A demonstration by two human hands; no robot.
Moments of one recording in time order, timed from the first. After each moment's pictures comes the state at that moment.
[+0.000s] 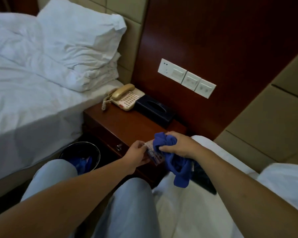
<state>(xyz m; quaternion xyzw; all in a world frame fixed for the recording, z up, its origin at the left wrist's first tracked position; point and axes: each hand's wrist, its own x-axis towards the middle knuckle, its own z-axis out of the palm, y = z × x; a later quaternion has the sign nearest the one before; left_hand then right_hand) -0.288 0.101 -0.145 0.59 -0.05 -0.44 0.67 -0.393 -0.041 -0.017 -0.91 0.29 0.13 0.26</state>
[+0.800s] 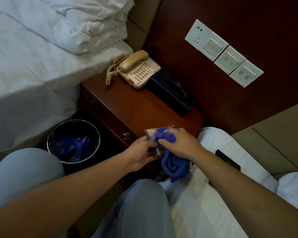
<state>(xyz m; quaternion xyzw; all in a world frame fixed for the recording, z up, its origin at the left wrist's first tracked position) -0.221 0.105 -0.194 0.37 0.02 -0.58 0.72 -0.292 -0.042 -0.120 -0.93 0.30 0.19 0.10</state>
